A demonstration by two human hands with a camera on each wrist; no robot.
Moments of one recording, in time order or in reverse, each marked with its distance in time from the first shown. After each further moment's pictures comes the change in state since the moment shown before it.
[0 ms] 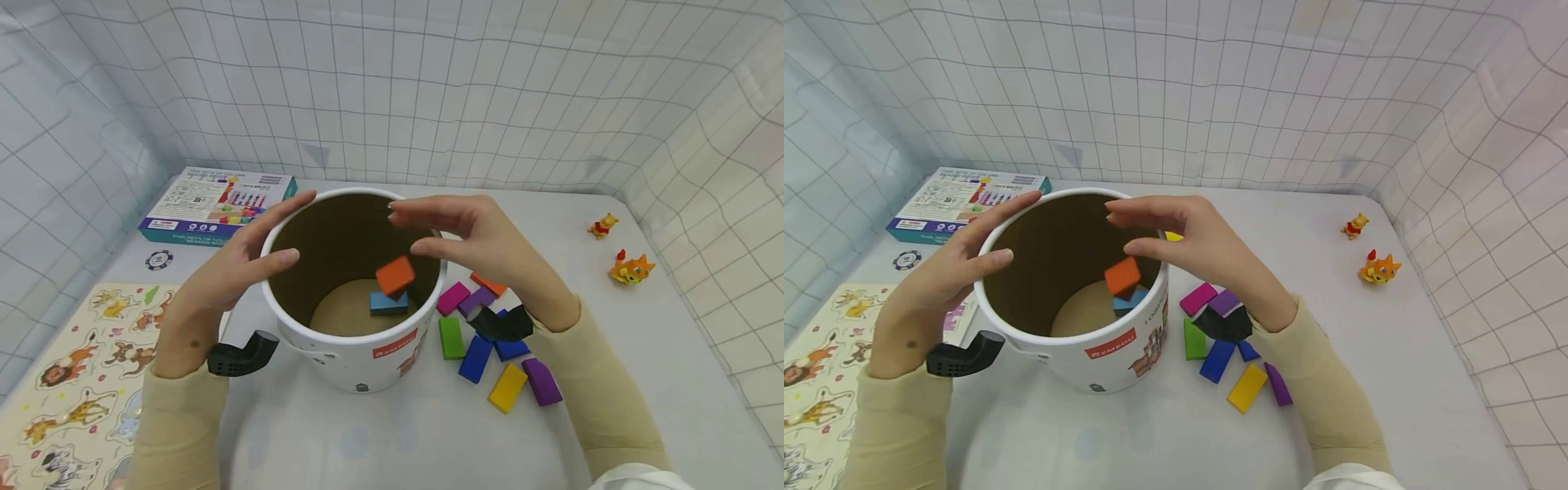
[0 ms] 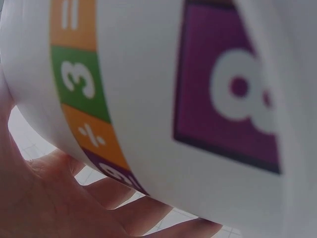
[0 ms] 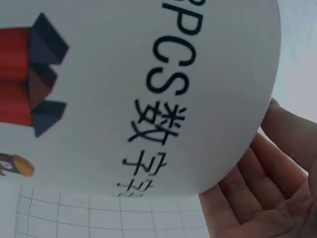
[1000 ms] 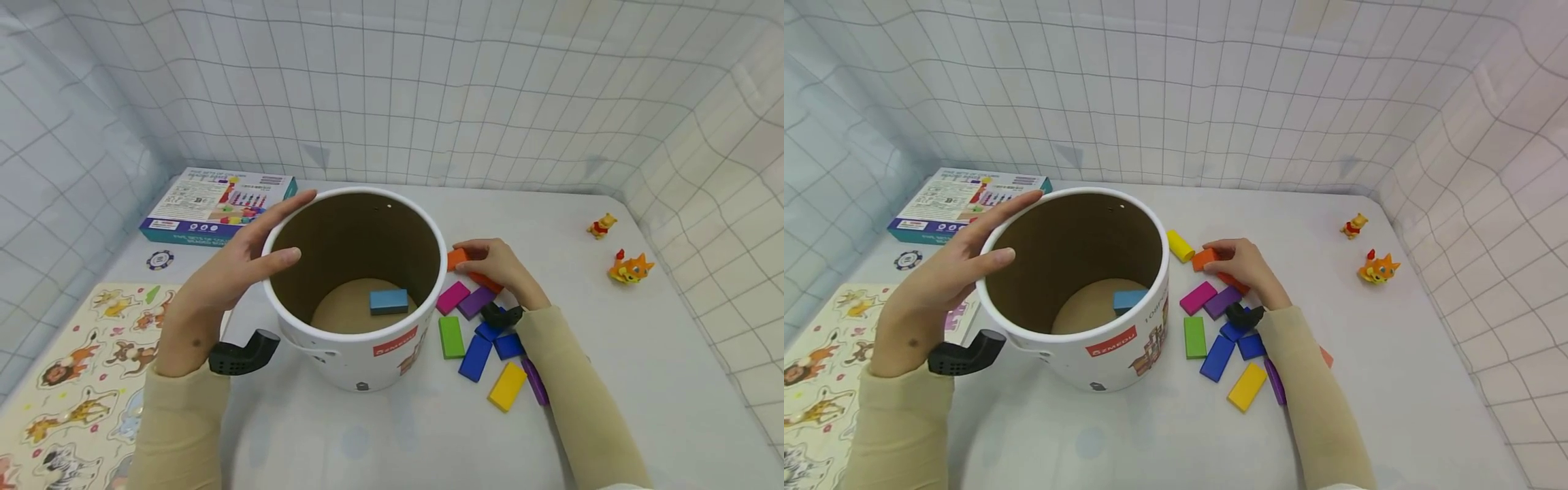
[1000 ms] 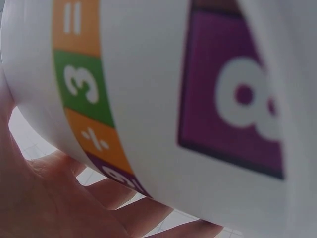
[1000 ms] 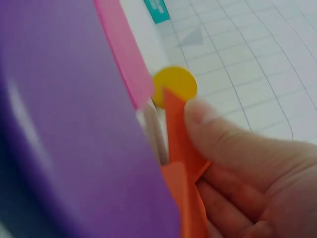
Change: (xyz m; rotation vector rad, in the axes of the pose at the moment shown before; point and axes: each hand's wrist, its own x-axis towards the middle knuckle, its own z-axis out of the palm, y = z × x) left_hand 0.000 0.000 0.000 -0.007 -0.014 0.008; right_hand -0.053 0.189 -0.037 -0.271 0.118 0.652
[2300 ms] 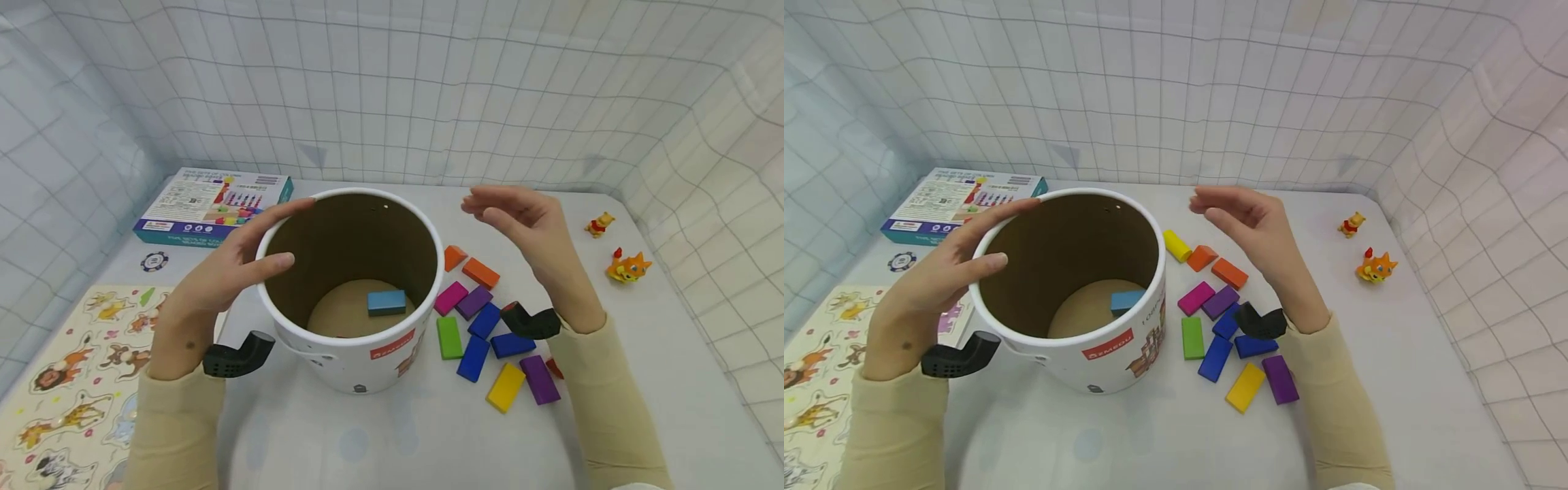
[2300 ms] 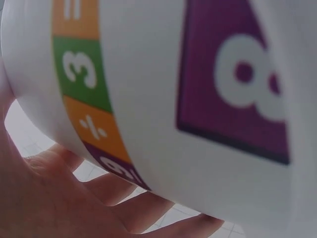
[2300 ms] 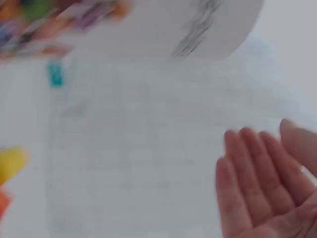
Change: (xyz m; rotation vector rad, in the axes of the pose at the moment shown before) left_hand 0.001 -0.006 -0.004 -0.028 -0.071 0.091; right_hand -0.074 -0.124 -0.042 0.427 0.164 -0.567
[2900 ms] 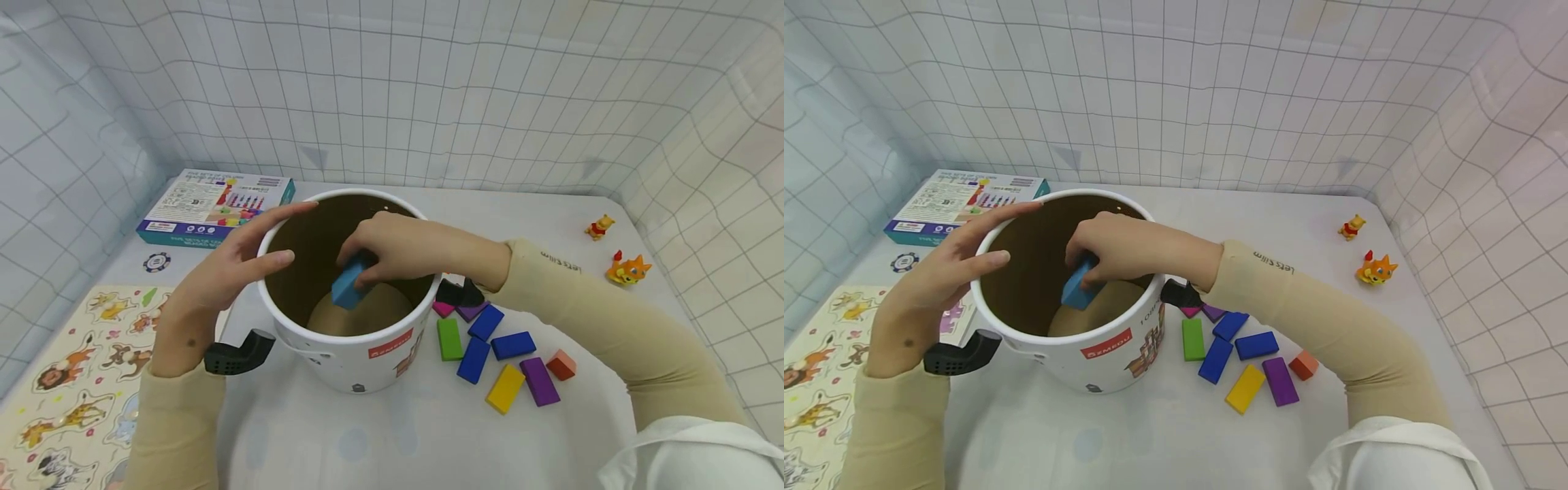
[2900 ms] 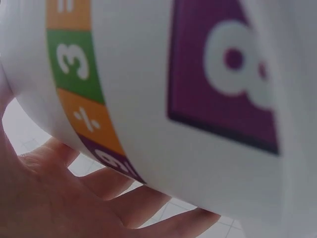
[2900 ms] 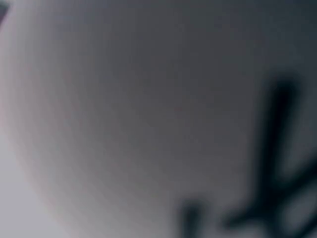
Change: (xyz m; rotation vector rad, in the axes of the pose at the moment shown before) left_hand -0.001 0.000 0.000 -0.032 0.017 0.019; right_hand 0.070 -0.041 0.107 -0.812 -0.900 -0.056
